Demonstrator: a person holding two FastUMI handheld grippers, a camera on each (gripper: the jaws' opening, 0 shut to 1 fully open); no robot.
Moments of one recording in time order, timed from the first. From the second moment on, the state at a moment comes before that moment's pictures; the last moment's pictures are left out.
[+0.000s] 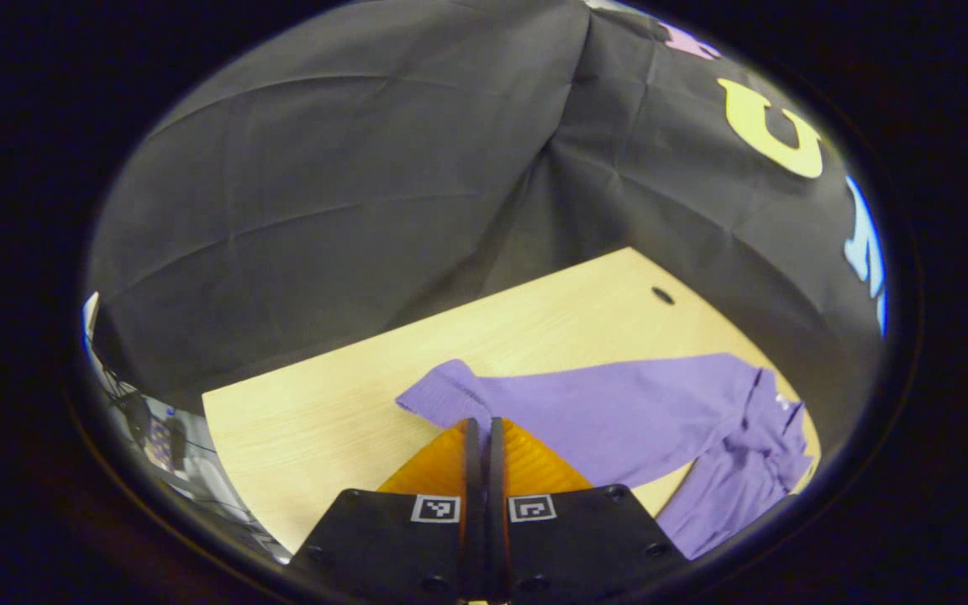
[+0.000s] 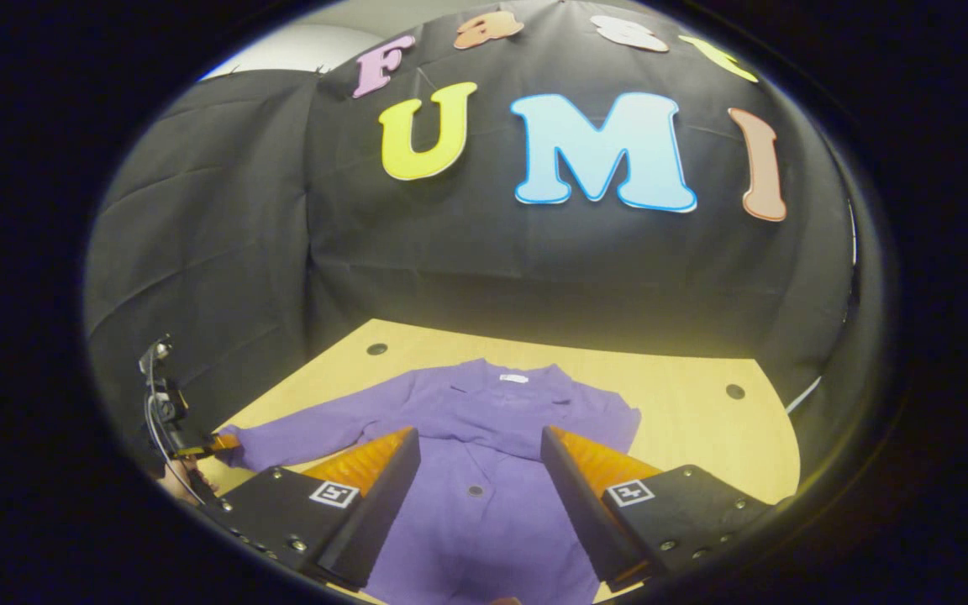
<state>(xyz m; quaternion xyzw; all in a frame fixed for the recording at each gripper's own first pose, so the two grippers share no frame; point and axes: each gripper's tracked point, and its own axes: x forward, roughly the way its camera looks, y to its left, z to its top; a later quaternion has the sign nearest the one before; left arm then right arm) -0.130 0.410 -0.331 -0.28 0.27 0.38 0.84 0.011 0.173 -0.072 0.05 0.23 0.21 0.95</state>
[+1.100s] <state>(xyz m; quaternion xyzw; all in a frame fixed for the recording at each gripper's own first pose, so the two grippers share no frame) 0.133 0.128 -0.179 -0.20 0.22 0.11 0.95 0.019 0.022 -0.120 0.11 0.25 0.12 0.96</state>
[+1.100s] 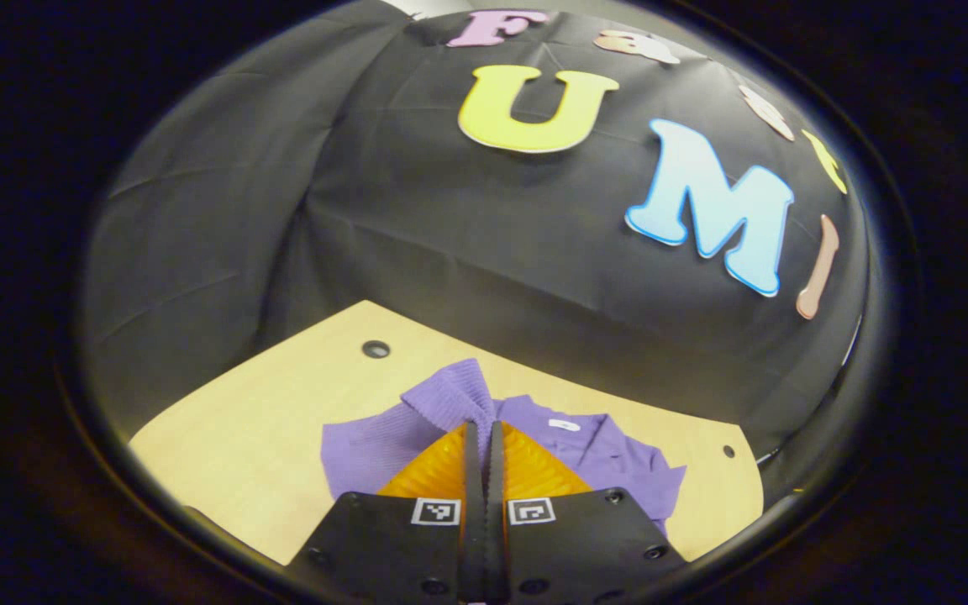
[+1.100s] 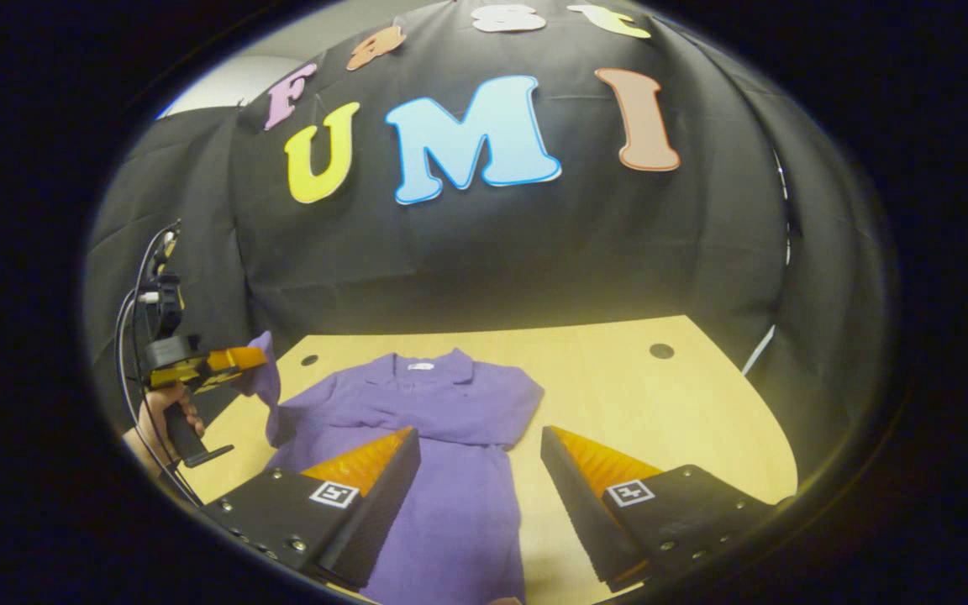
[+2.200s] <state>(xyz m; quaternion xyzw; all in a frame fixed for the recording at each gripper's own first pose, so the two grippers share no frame) 0.201 -0.114 -0.263 -0.10 0.33 -0.06 0.94 0.005 -0.055 -0.158 0.10 0.27 0.04 0.96</state>
